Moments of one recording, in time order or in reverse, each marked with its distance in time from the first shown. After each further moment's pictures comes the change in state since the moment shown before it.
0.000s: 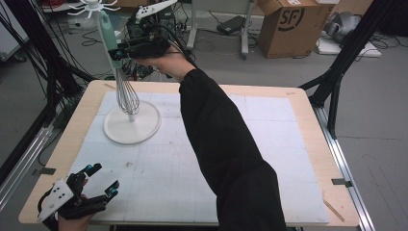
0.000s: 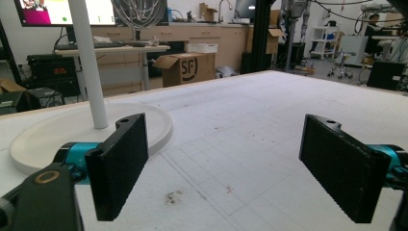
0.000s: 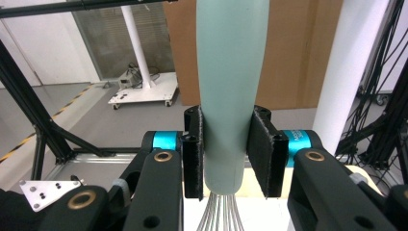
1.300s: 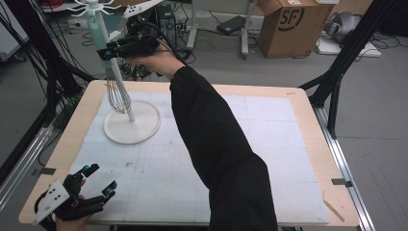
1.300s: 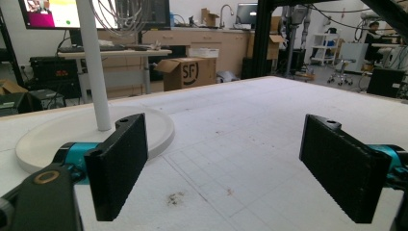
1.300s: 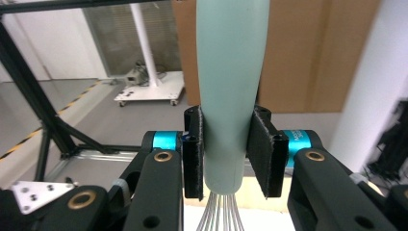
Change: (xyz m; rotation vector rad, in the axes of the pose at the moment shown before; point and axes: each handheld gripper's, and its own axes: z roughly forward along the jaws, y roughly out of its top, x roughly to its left) left arm 0.001 0.001 -0.005 -0.018 0.006 -0.013; right arm -0.008 0.006 0.025 0.011 0.027 -0.026
